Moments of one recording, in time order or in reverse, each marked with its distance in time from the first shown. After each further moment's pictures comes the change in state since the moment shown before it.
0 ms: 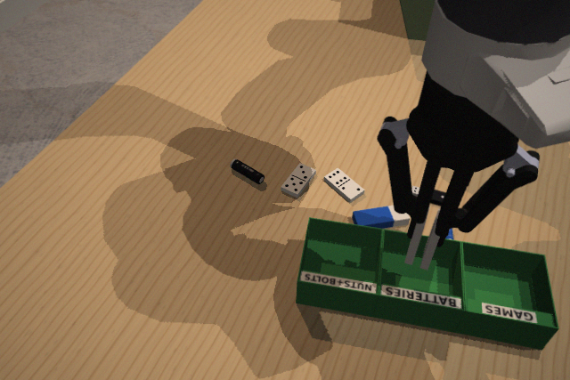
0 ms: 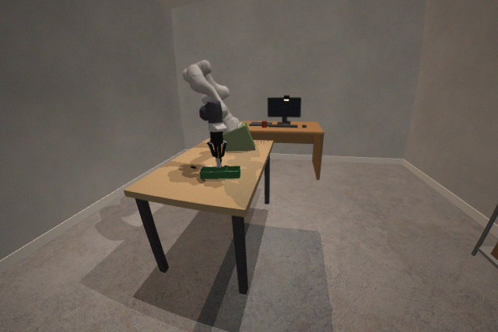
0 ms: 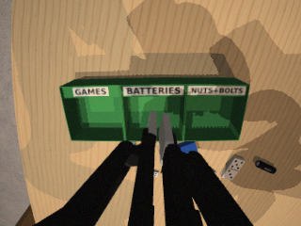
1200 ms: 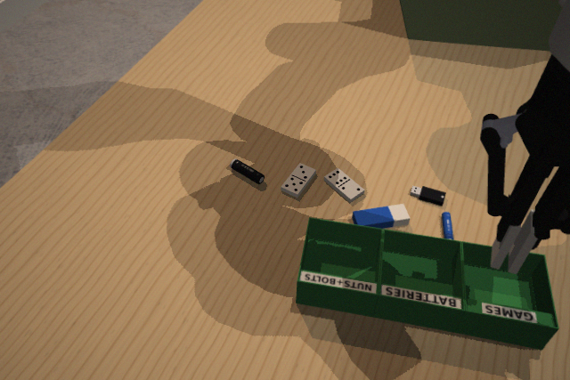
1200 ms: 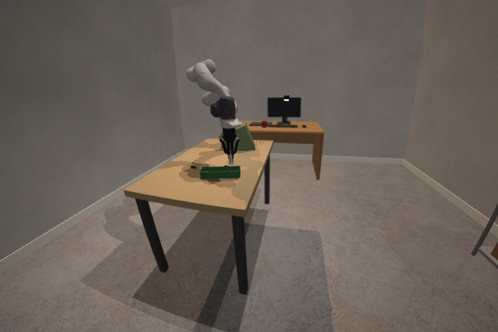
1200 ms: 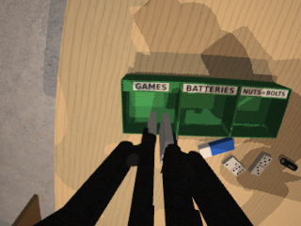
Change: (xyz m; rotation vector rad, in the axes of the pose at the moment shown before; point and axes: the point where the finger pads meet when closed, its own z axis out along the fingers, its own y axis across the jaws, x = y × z) arm -0.015 -0.077 -0.017 0.001 -0.001 -0.049
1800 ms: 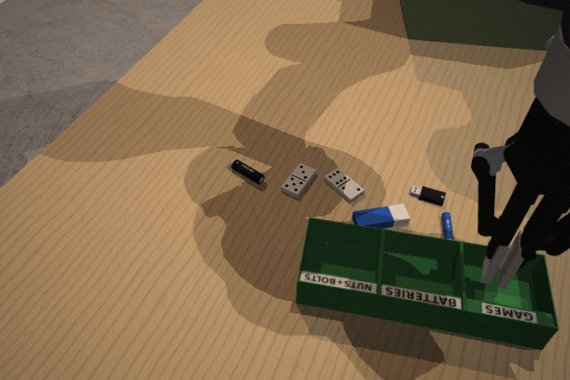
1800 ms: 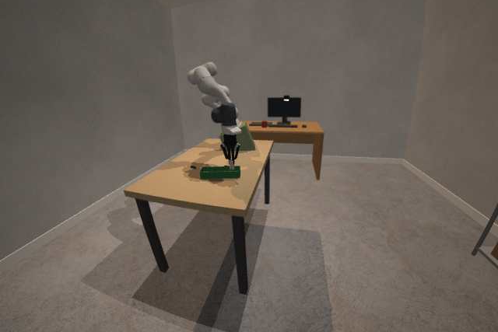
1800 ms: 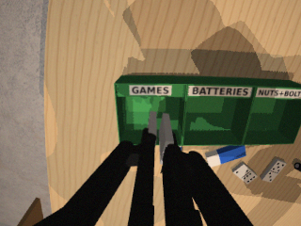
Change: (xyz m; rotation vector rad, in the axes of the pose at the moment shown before) arm -0.005 -0.001 0.037 -0.010 -0.016 0.029
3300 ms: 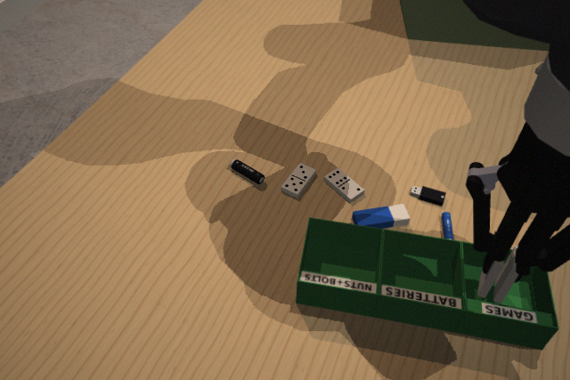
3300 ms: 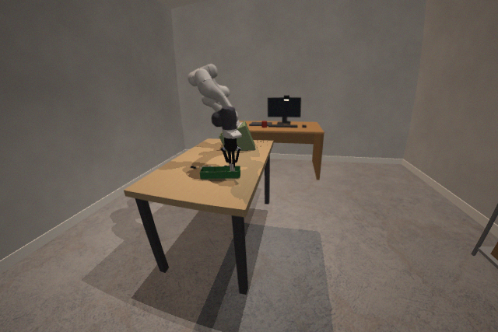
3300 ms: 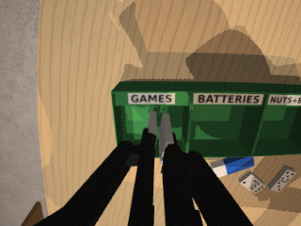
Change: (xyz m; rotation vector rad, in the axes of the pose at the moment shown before) arm 0.002 -0.003 0.023 0.006 0.007 0.010
